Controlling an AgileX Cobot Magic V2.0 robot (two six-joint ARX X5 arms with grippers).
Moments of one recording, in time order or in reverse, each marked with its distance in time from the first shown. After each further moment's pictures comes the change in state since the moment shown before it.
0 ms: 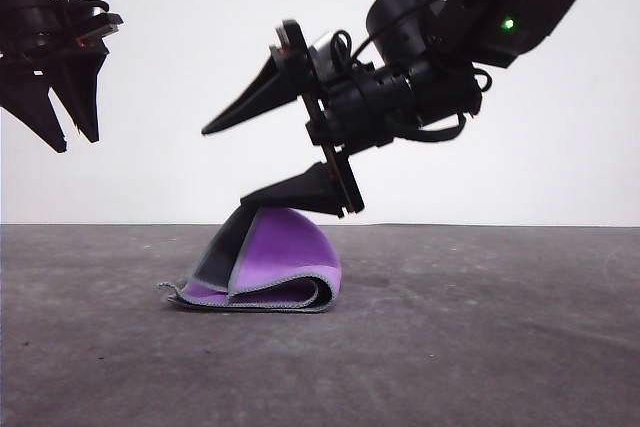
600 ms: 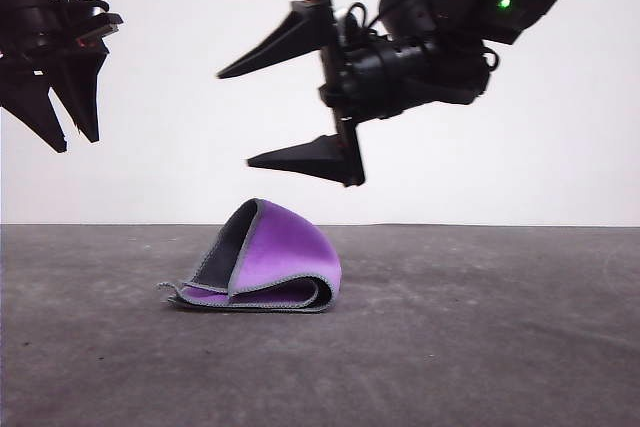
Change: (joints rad) left_arx 0.000 0.000 0.000 0.001 0.000 0.000; right_arx -0.070 -0.005 0.098 -0.144 -0.205 -0.018
